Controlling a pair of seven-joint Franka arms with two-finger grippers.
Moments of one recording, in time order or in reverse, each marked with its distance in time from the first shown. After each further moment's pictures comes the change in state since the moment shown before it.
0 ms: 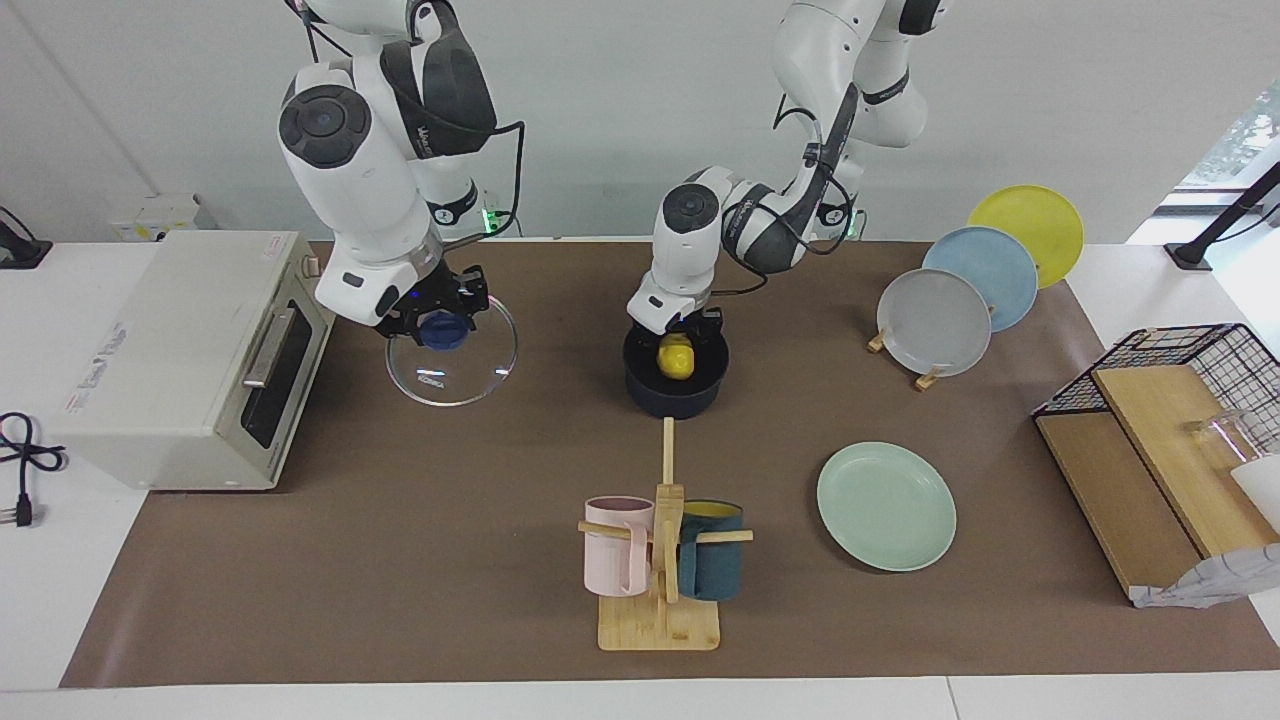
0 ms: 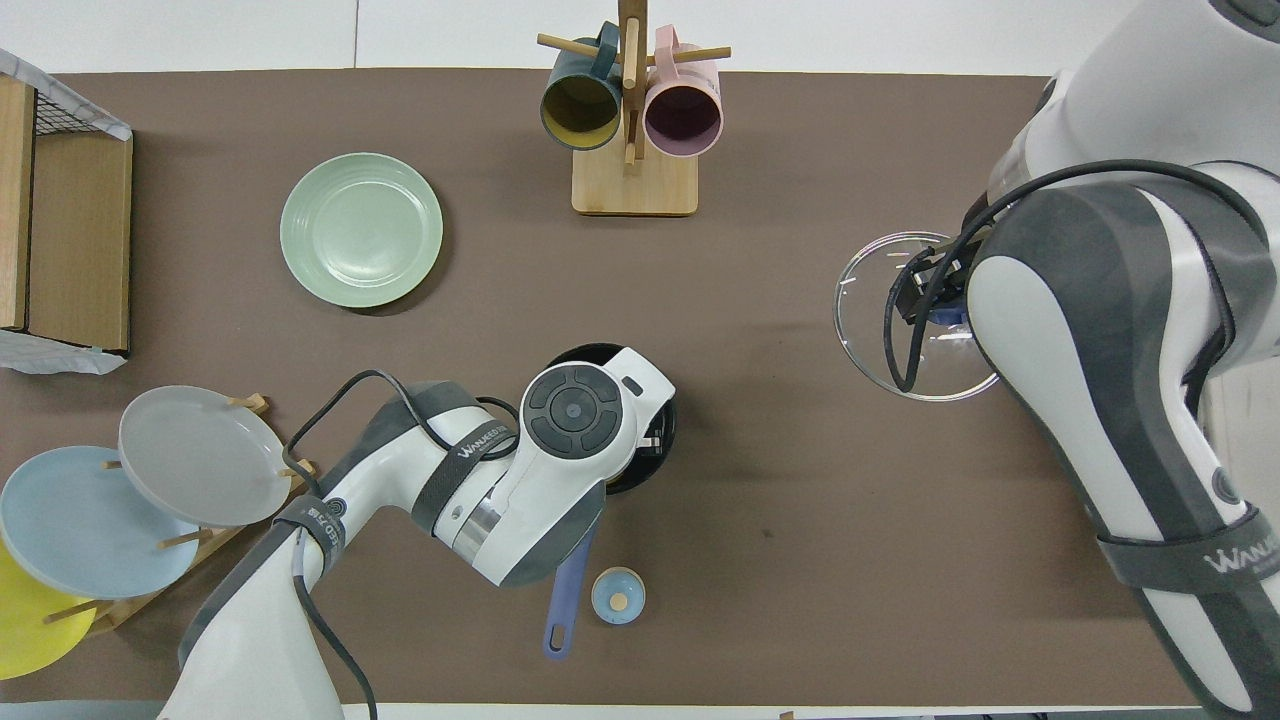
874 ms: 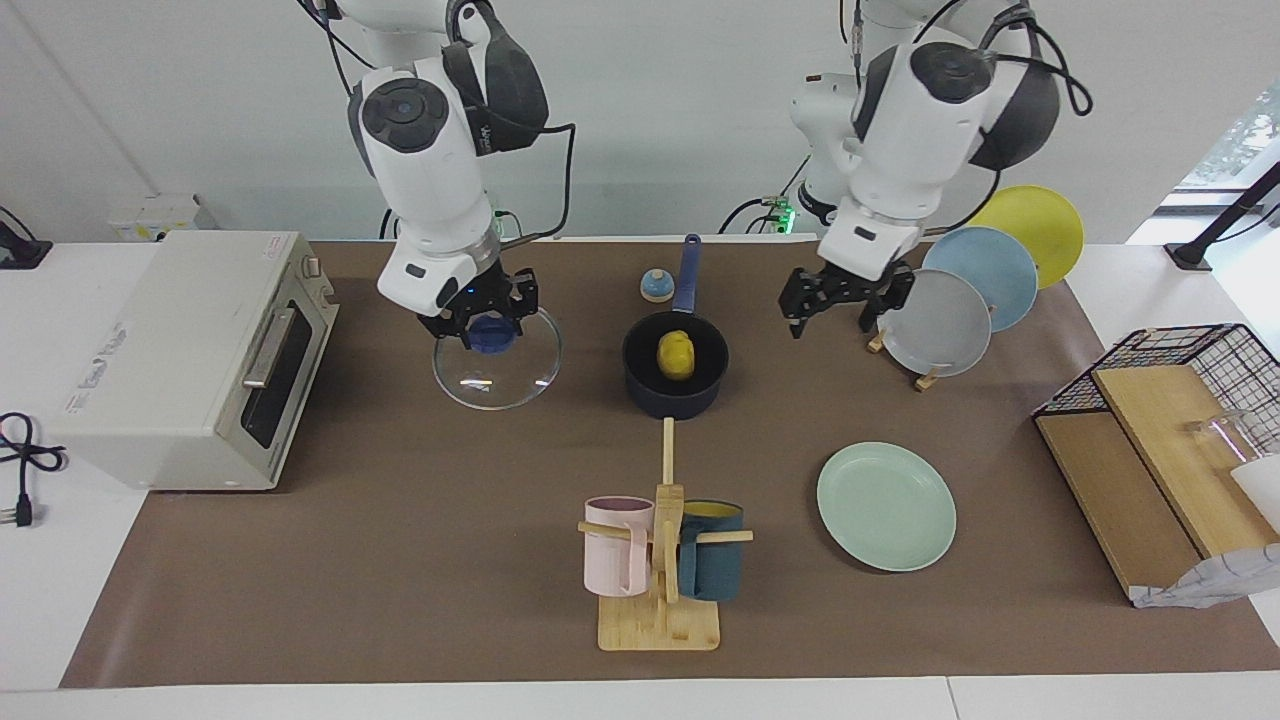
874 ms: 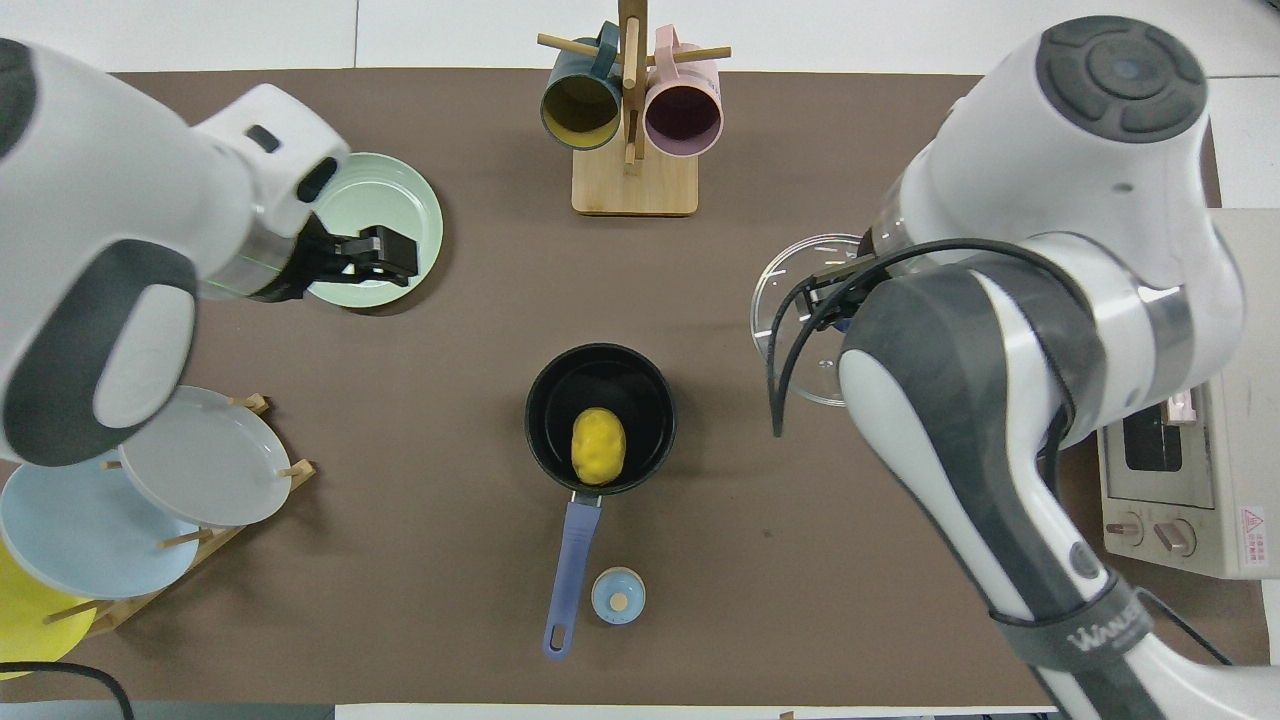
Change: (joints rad) left arm 0.421 -0.162 0.038 0.403 0.000 -0.424 0.405; right arm 0.134 -0.020 0.007 -0.074 0.008 0.157 0.202
